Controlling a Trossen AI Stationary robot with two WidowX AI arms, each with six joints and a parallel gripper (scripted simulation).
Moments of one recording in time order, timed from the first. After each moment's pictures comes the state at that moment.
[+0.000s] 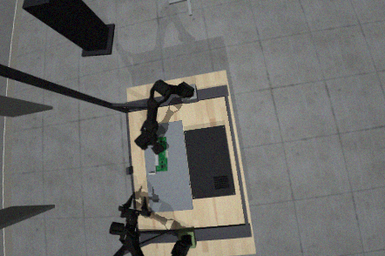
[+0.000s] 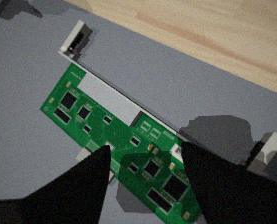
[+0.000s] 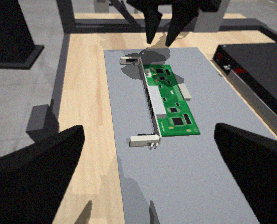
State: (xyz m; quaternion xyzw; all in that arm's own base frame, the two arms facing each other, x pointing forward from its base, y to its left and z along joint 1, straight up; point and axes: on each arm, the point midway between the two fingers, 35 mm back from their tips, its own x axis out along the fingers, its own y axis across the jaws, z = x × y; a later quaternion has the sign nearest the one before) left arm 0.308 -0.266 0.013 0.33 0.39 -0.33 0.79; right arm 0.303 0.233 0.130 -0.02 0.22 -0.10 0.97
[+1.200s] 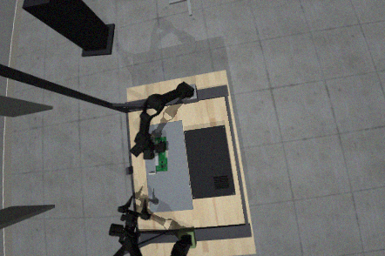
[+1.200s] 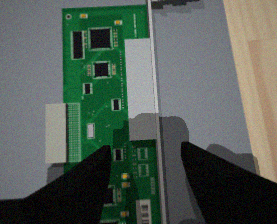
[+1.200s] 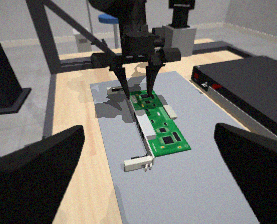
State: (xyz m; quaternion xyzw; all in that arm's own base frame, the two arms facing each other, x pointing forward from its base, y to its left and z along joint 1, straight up) left arm 0.346 -0.284 -0.028 0.01 0.54 -0.04 0.84; right arm 0.295 0.229 0.142 0.02 0.13 -0.16 0.98
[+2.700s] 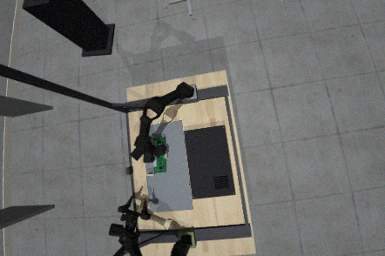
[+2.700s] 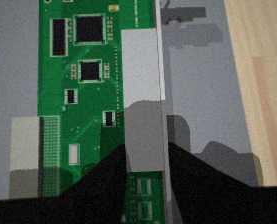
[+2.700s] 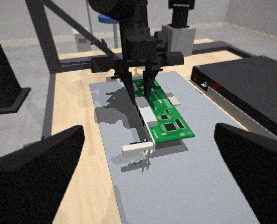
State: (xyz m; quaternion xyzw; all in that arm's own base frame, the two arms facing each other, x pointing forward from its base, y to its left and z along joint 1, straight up) left arm 0.364 -0.286 -0.030 0.01 0.54 -0.03 0.84; right arm 0.295 0.228 0.142 0.02 0.13 -0.16 0.98
